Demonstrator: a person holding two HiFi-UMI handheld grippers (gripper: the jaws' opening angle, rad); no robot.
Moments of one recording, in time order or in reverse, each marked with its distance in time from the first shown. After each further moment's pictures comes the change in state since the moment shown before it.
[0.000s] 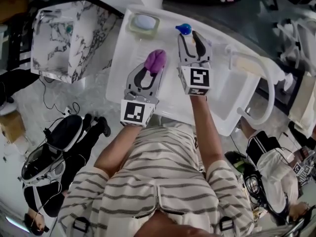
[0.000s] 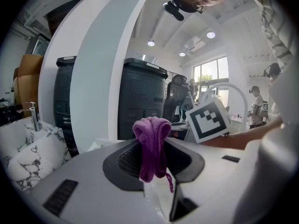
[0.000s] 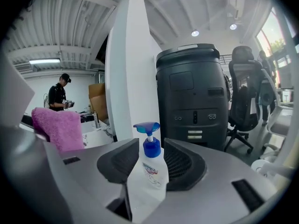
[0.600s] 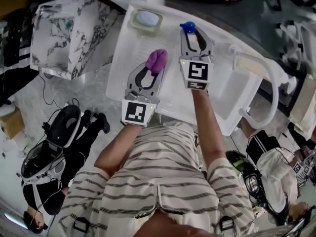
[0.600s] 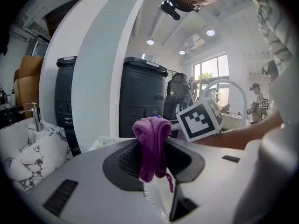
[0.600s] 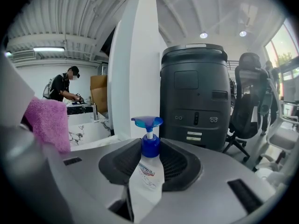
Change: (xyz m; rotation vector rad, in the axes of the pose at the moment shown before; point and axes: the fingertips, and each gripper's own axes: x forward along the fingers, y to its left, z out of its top) left arm -0.005 0.003 -0.010 0.008 0.013 0.010; right arm 0.019 0.000 -0.010 -0.100 0.036 -0.021
